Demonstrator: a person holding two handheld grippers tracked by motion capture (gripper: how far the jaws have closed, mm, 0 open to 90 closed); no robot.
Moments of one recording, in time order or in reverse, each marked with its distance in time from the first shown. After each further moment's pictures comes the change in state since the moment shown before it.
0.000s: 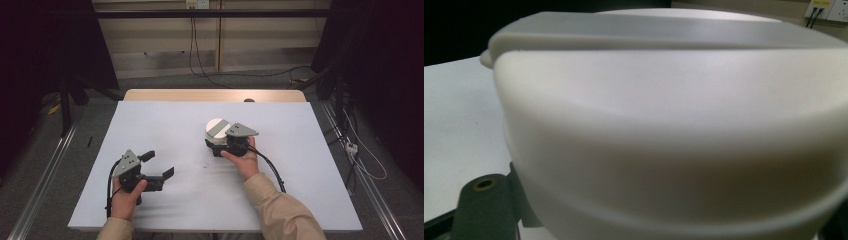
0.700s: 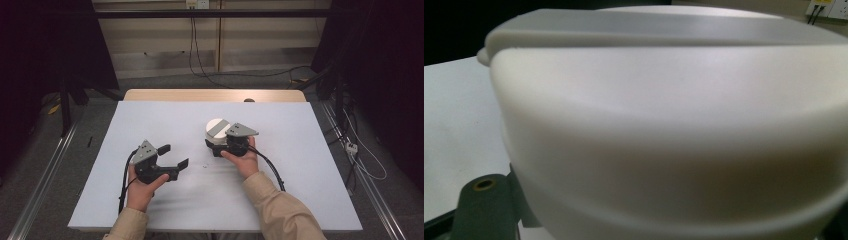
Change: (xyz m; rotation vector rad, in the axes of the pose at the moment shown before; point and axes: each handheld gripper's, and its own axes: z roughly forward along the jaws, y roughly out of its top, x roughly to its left) left arm -0.016 0.022 0.037 0.048 -0.025 -0.014; right arm 0.000 0.000 0.000 0.007 -0.001 0.005
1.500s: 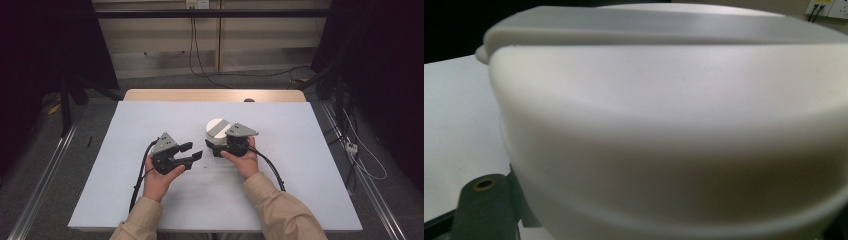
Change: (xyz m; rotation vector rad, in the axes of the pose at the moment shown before) left arm -0.014 0.018 0.039 0.075 -0.064 0.020; right arm 0.000 0.000 0.000 0.006 0.000 -0.005
